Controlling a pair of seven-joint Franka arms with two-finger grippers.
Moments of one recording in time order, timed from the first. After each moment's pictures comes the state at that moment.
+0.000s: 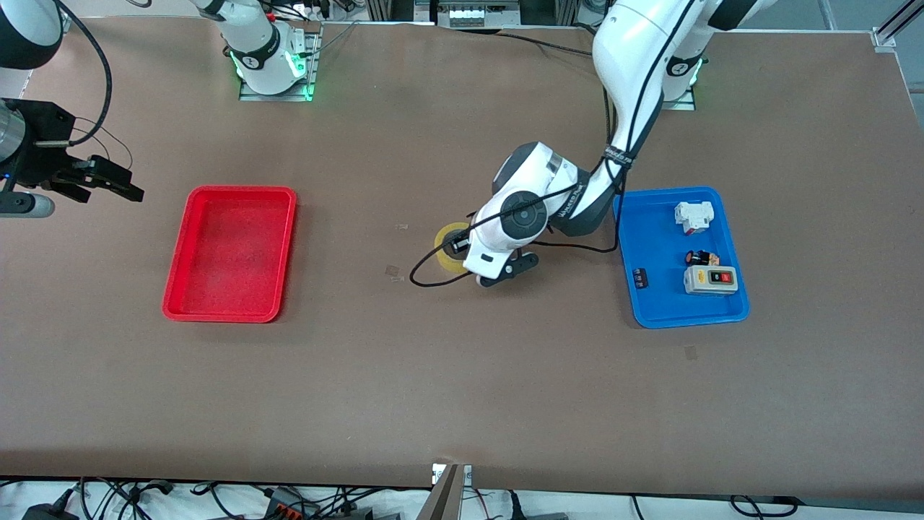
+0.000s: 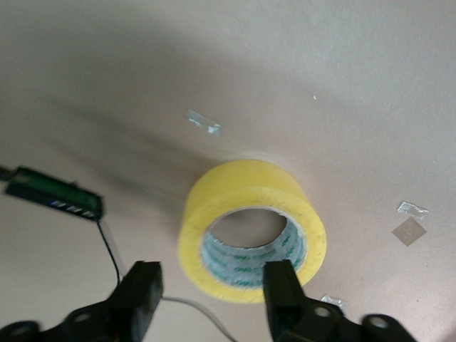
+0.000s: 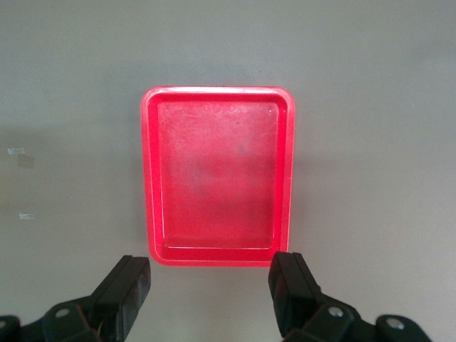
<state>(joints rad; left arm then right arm) -0.58 0.72 -0.09 -1.41 -0.31 2.02 -0.98 -0.02 0.03 -0.03 -1.74 0.00 1.69 -0.04</state>
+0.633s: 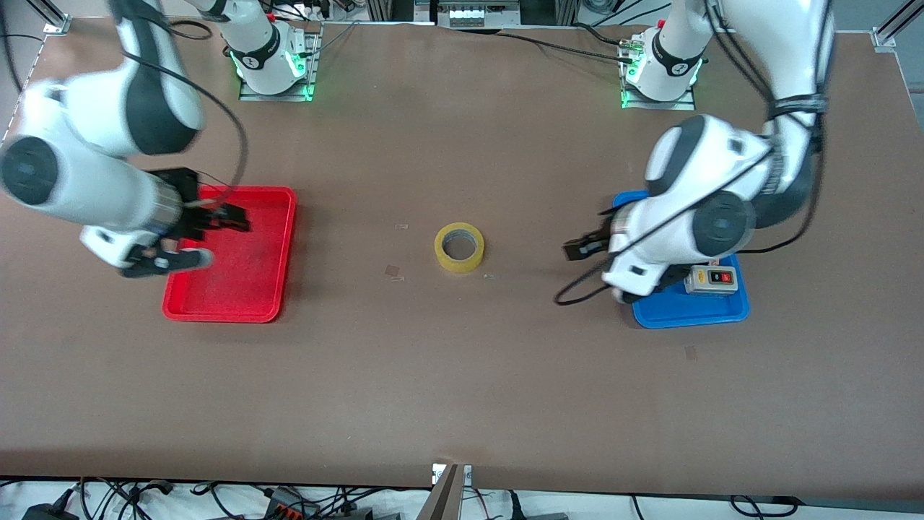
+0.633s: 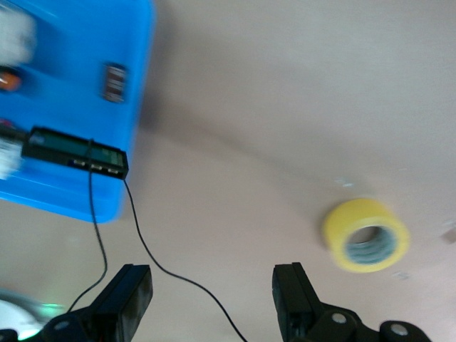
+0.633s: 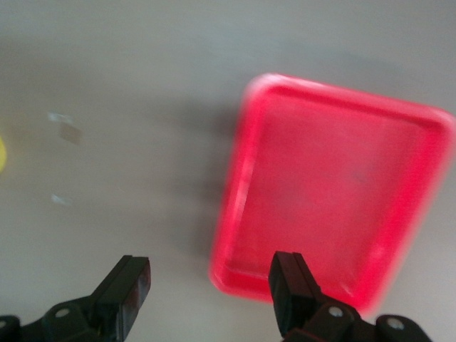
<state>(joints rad) -0.28 0.45 -0.02 -1.41 -0.22 1.56 -0.67 0.25 0.30 -0.03 -1.70 0.06 1.81 0.01</state>
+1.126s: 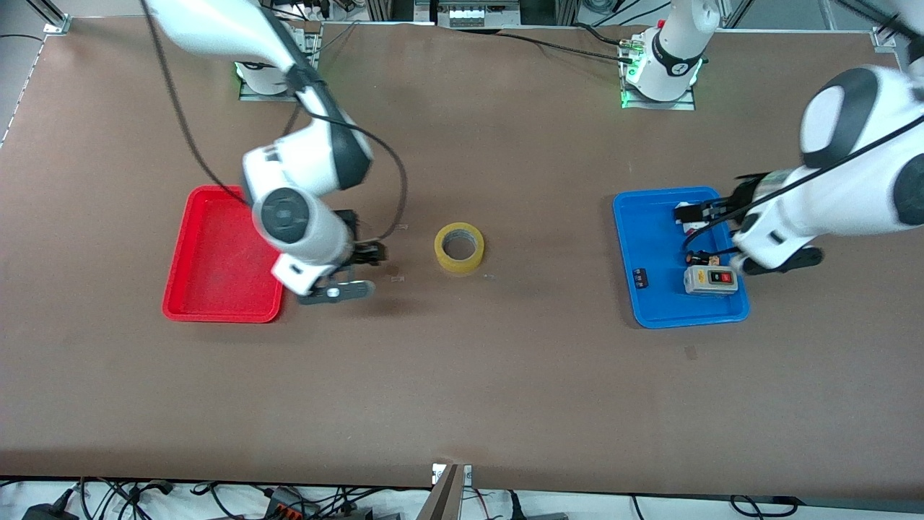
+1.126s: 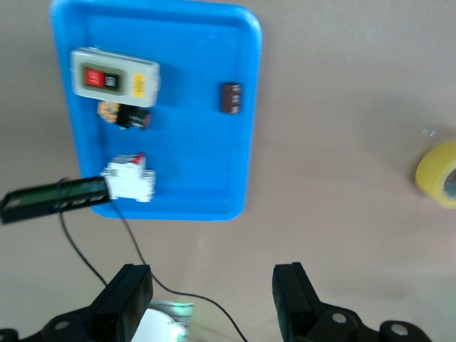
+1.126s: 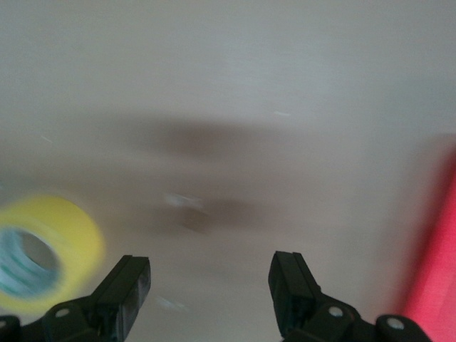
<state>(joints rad) -0.04 0.20 -0.02 -1.61 -0.14 1.47 -0.19 0.56 0.63 -0.02 -1.49 0.06 2.06 0.40</state>
